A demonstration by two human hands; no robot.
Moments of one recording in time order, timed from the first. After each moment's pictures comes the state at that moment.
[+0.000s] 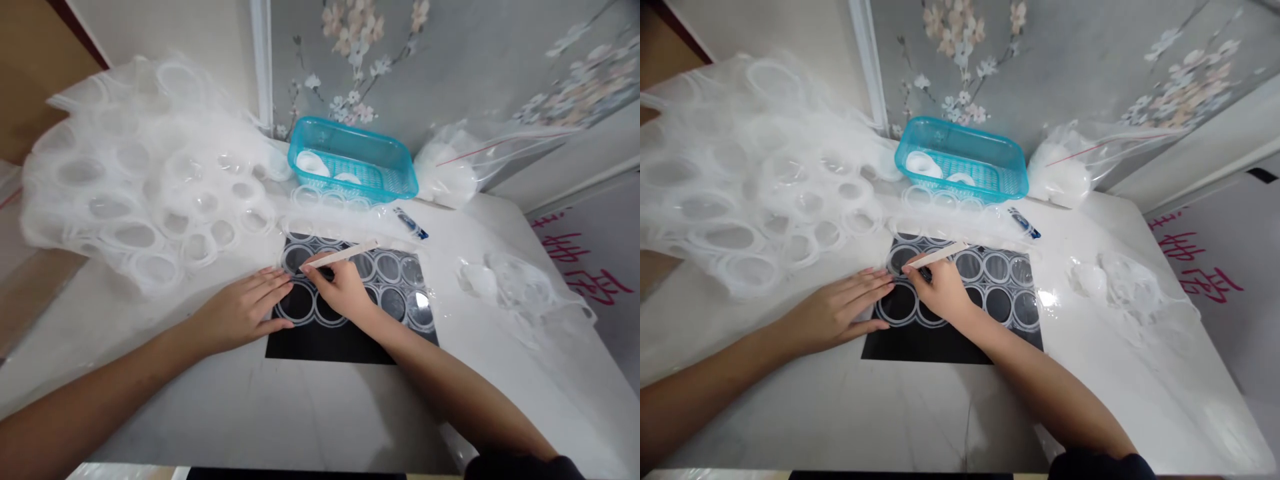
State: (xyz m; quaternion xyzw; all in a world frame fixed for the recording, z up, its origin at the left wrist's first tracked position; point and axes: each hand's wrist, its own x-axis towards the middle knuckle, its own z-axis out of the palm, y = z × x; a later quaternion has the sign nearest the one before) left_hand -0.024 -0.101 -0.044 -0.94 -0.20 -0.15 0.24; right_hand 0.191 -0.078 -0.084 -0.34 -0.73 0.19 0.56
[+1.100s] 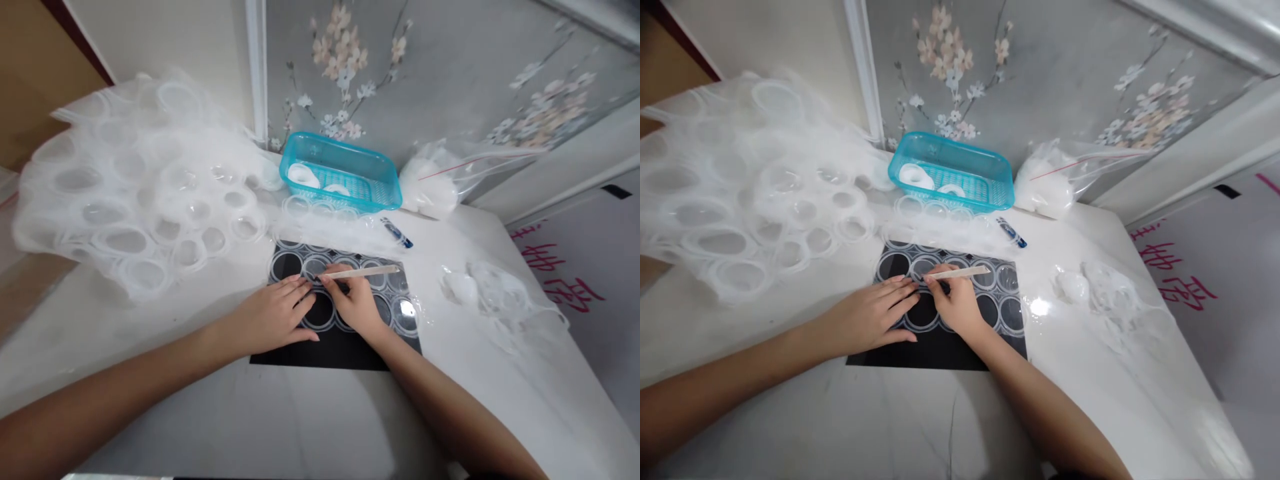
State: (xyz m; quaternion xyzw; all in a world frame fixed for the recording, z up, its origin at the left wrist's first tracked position) left_hand 0.032 -0.099 -0.058 -0.94 -0.19 -0.08 0.27; right_hand 0.229 -0.085 -0.108 -0.37 -0.70 0.17 0.59
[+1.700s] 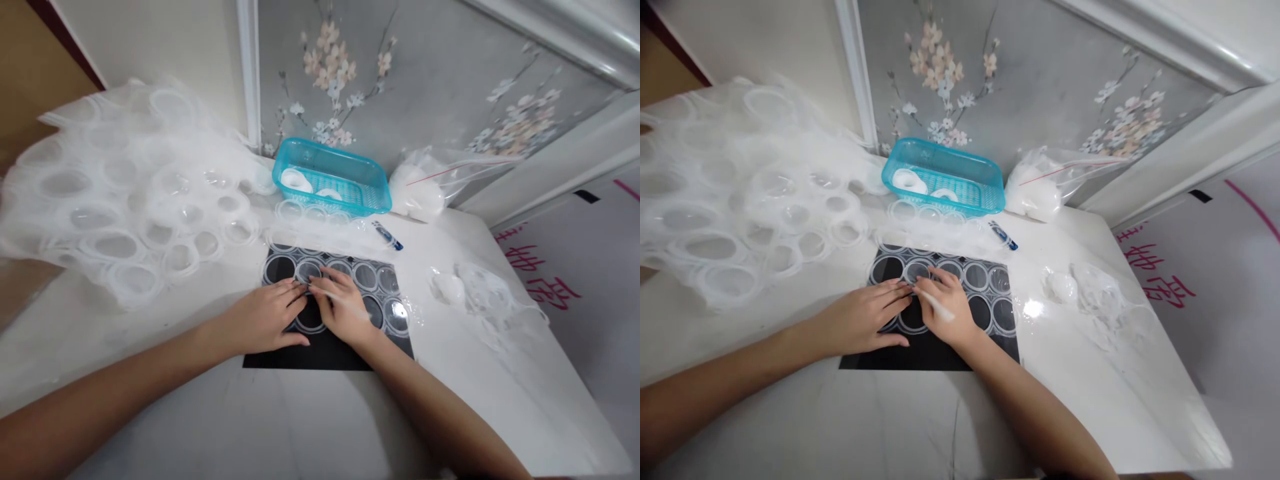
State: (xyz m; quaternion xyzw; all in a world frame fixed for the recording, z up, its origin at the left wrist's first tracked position) left_hand 0.034 -0.094 -0.049 -0.95 -0.20 -0.06 0.22; right_hand 0.222 -0.096 -0.118 -0.38 -0.79 -0.06 0.49
